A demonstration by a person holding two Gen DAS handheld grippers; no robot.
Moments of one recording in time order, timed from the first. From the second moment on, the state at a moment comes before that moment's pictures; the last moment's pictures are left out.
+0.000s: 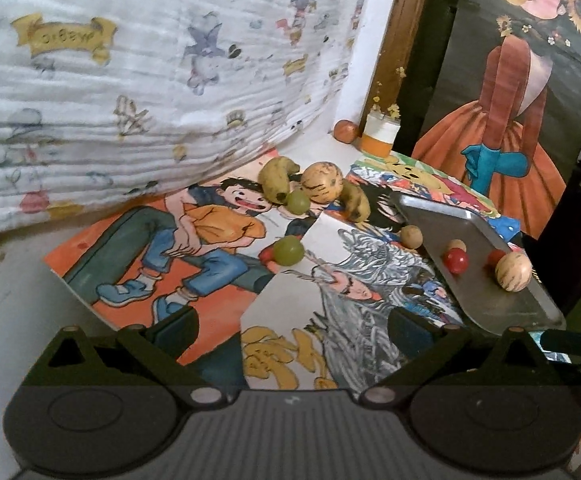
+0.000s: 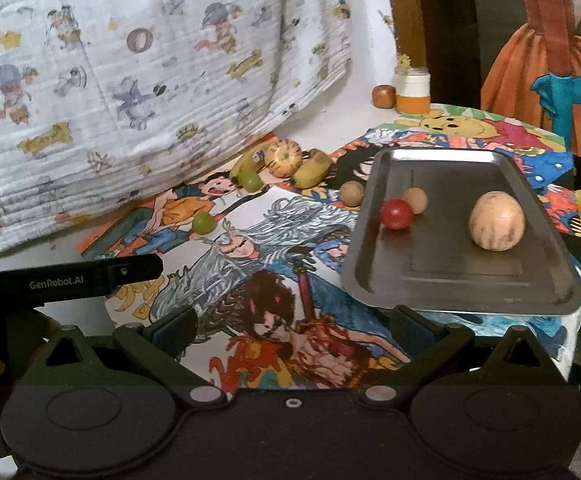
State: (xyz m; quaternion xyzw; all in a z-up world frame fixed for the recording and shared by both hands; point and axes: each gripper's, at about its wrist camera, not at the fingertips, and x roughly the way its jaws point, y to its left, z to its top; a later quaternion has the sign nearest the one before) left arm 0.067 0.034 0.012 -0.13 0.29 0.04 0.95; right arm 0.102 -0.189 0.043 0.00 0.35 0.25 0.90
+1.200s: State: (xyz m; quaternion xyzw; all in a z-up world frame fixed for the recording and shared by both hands) left arm 0.151 0.040 -0.003 -0.09 0.31 0.02 0.95; right arm 0.253 -0.135 0.032 -0.26 0.33 0.36 0.83
